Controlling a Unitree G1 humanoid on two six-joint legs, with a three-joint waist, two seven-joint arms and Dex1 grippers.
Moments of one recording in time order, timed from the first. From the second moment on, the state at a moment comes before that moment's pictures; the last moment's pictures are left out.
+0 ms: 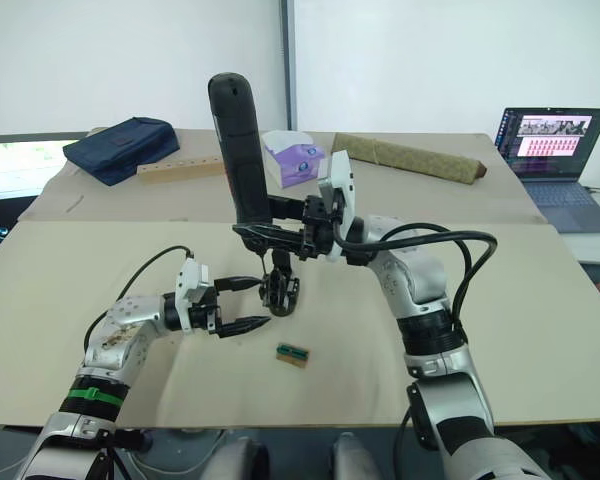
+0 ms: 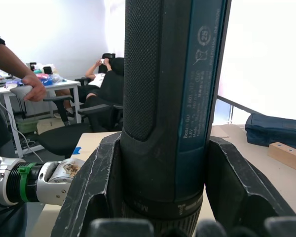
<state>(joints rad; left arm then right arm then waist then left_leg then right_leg) -0.39 0.46 -0.05 0.26 -0.36 0.07 -1.23 -0.79 -0.24 0.07 0.07 0.55 0.40 1.09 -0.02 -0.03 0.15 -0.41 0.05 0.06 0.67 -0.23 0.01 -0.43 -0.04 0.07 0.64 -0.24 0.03</state>
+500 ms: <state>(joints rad) -0.39 0.45 -0.05 0.28 -0.35 0.07 -1.23 -0.77 -0.23 0.08 0.07 0.53 0.38 1.08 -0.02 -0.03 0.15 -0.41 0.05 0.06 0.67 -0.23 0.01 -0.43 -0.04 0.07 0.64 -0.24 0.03</state>
